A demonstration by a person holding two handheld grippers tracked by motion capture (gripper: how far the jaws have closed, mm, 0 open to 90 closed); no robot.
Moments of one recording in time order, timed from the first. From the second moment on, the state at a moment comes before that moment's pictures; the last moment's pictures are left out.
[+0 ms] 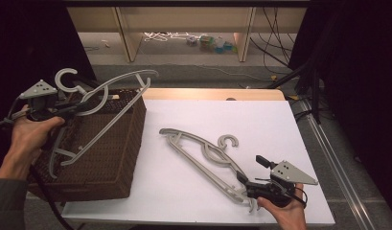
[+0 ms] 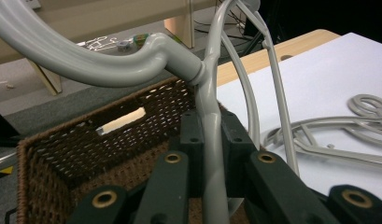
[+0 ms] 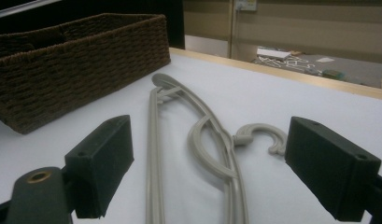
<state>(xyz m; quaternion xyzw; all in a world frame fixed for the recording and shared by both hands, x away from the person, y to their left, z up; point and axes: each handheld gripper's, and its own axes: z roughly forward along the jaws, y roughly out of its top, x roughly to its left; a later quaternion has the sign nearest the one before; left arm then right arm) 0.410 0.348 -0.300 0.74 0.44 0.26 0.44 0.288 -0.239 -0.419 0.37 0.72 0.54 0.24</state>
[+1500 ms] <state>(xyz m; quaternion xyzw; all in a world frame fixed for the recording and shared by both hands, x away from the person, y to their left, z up) 0.419 0.408 -0.361 0.75 0.47 0.28 0.38 0.289 -0.239 -0.420 0.38 0.72 0.54 0.23</state>
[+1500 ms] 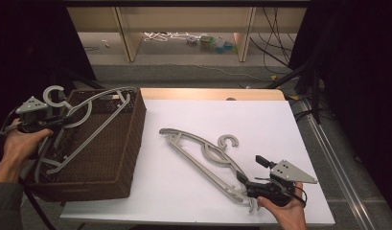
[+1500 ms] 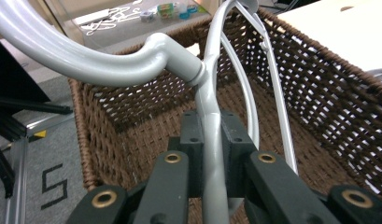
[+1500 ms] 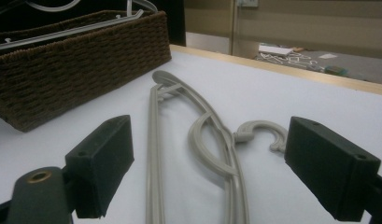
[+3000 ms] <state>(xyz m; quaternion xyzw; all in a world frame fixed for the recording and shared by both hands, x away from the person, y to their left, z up) 0.399 0.364 -0.360 0.74 0.50 0.27 0.37 0.290 -0.238 -0.421 0.38 0.72 0.54 0.22</state>
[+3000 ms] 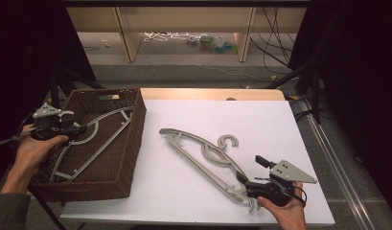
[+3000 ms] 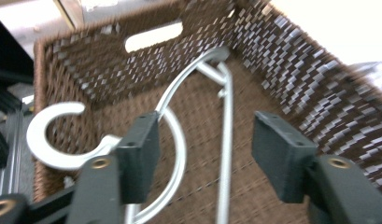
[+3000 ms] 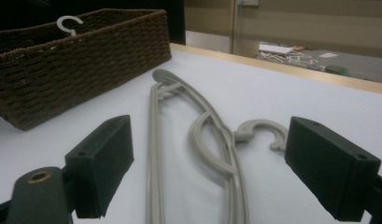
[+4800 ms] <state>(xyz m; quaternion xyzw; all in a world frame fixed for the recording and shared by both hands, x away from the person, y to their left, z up) 0.293 0.197 -0.420 0.68 0.36 0.23 0.60 0.293 -0.241 -0.428 0.36 0.72 0.54 0.24</state>
